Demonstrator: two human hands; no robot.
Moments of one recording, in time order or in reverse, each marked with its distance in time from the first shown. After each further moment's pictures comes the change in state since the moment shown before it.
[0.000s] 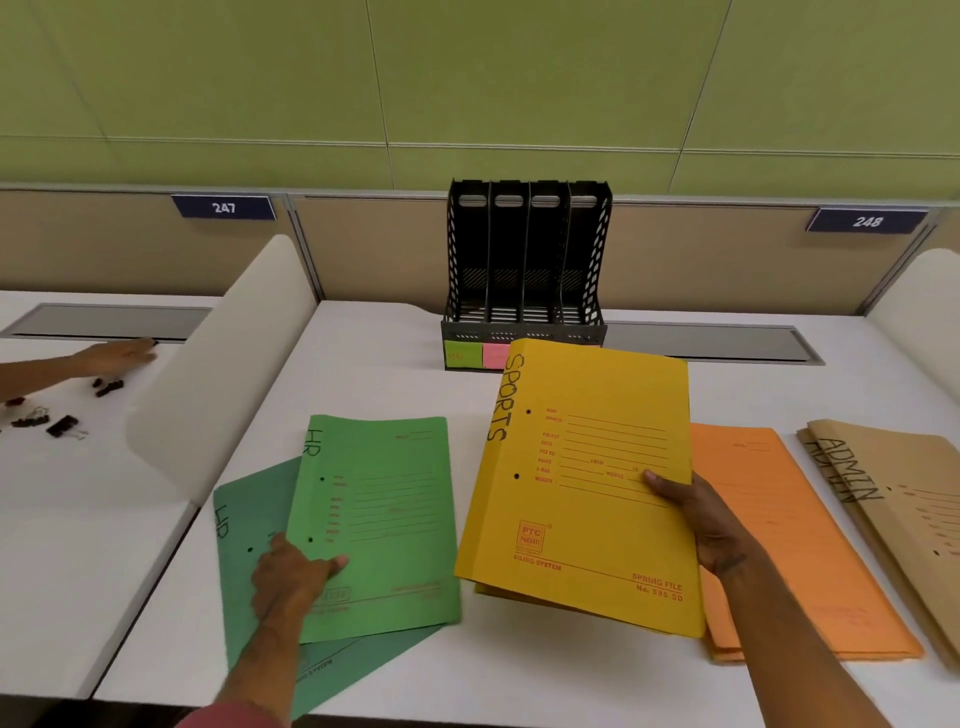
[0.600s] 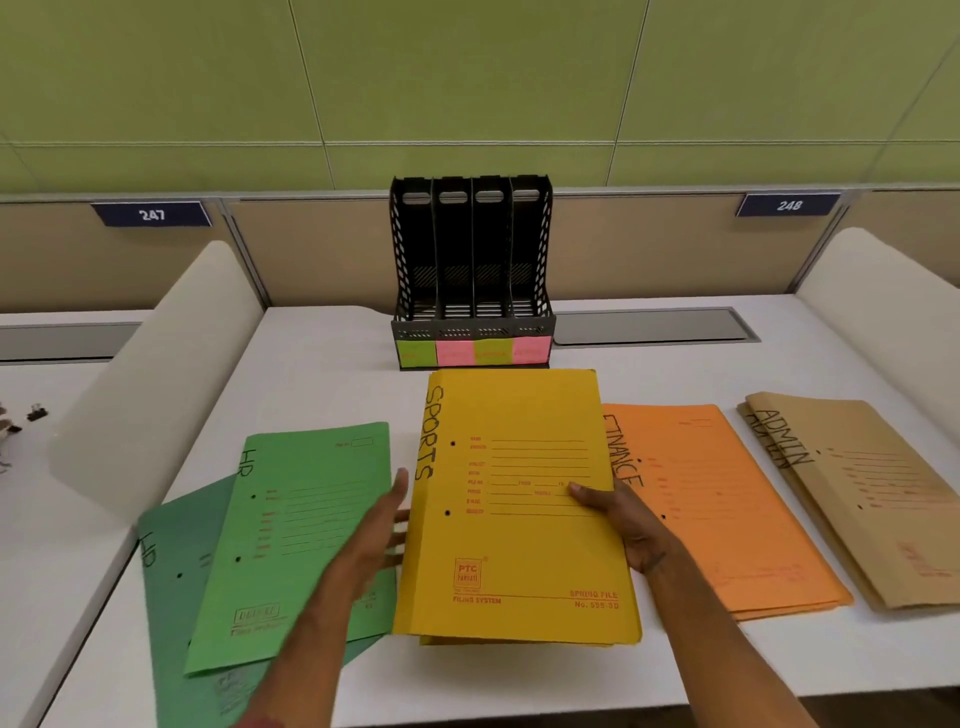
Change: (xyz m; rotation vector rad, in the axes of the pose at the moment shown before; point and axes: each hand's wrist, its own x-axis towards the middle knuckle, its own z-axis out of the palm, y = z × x) left_hand -0.092 0.124 0.041 -0.504 -0.773 0.254; right_hand -0.001 0.035 0.006 0.007 -0.060 0.054
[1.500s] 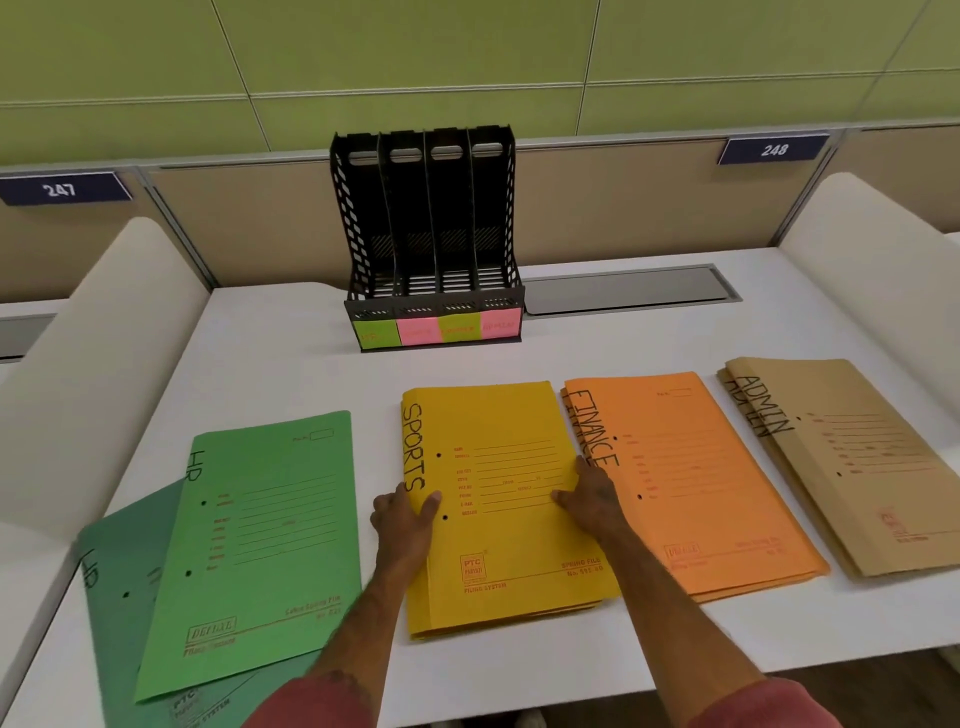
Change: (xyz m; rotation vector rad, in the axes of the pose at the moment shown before) left_hand 0.064 -0.039 0.075 0.484 0.376 0.099; right_hand 0.045 0.017 -0.015 -1.098 0.396 0.077
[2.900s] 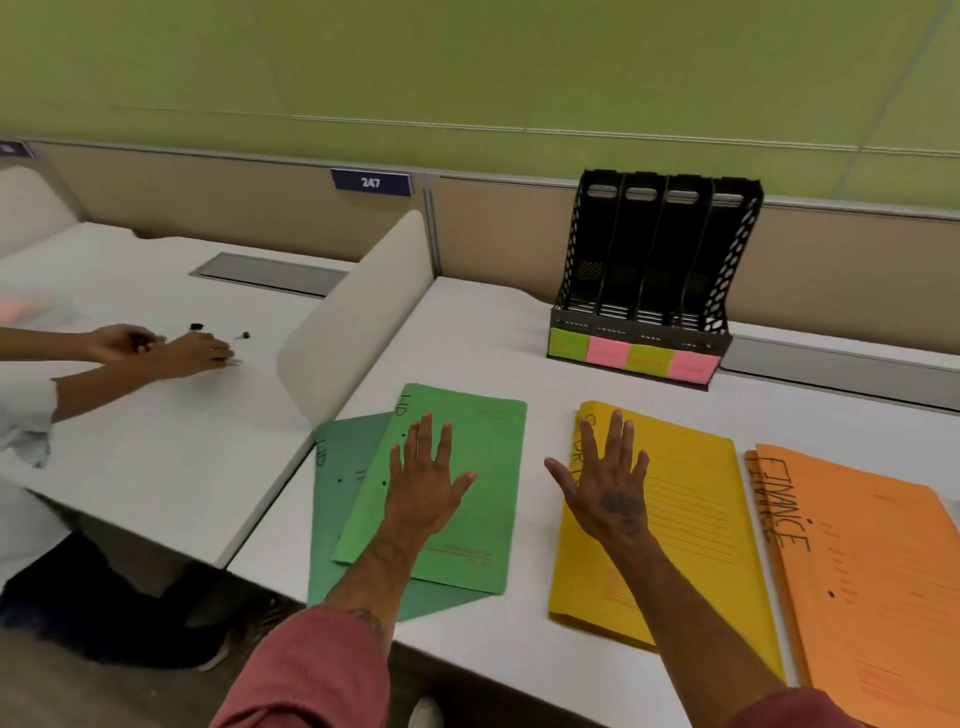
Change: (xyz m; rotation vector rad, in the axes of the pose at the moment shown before) left_hand -0.020 -0.082 -0.170 0.762 0.301 0.183; right_hand -0.052 -0.149 0.110 -0.471 0.286 -0.645
